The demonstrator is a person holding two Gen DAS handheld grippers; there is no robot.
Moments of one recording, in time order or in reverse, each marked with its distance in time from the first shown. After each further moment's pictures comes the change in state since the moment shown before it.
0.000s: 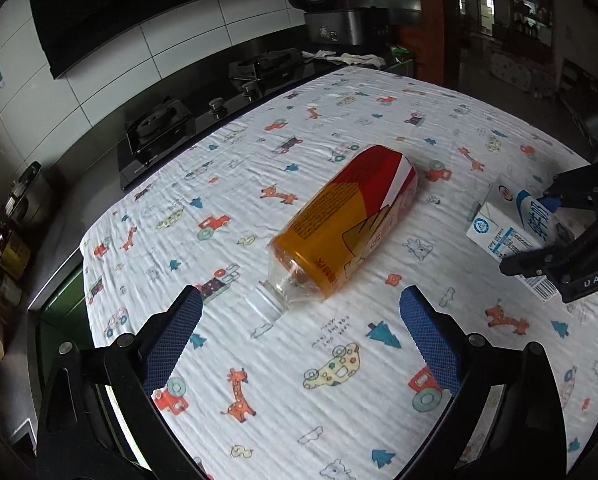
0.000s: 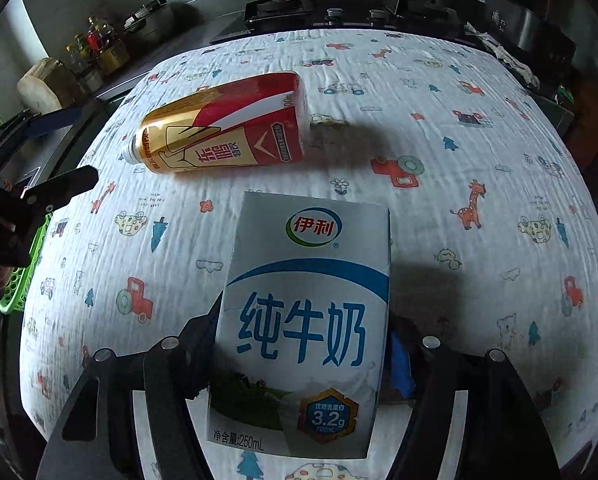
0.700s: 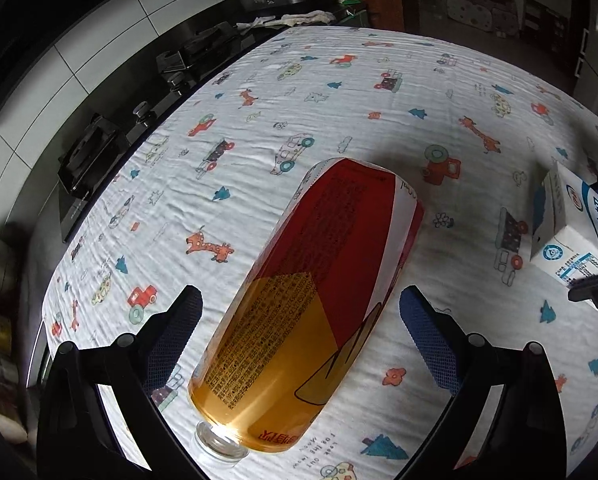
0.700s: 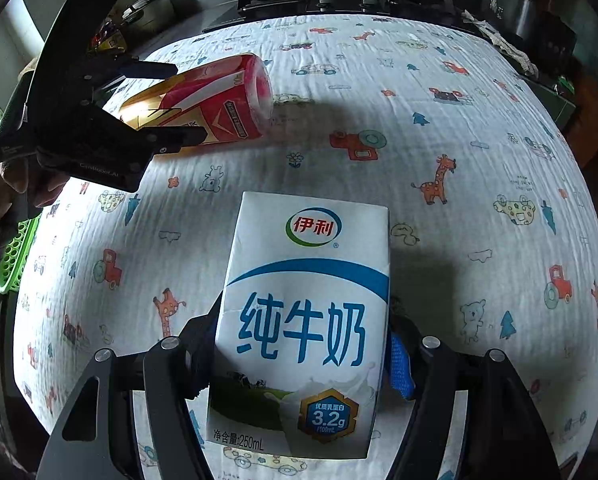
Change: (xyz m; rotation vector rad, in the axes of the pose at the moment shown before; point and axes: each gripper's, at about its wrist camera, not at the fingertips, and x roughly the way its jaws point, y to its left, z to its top) left arm 0.100 -0.038 0.059 0.186 0.133 -0.088; right arm -0.003 -0.030 -0.009 -0.009 0.047 0.017
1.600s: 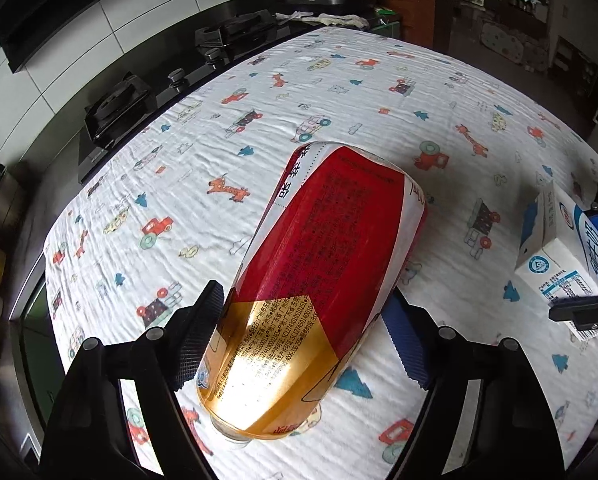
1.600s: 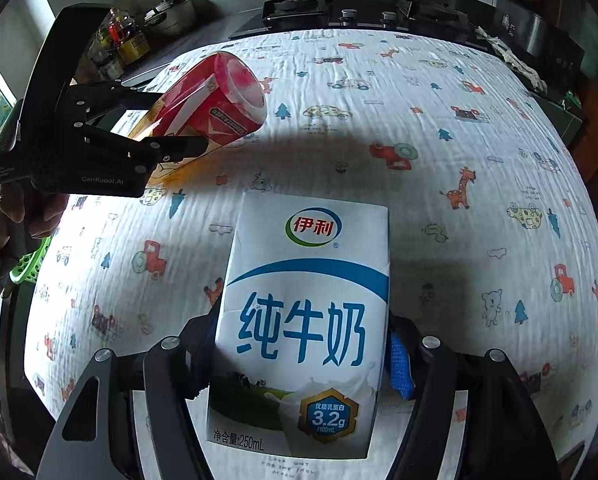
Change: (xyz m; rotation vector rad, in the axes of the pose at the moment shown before) left arm -0.048 0.000 -0.043 -0.188 0.008 0.008; right arm -0.023 0.039 -0.011 -0.039 -0.042 0.029
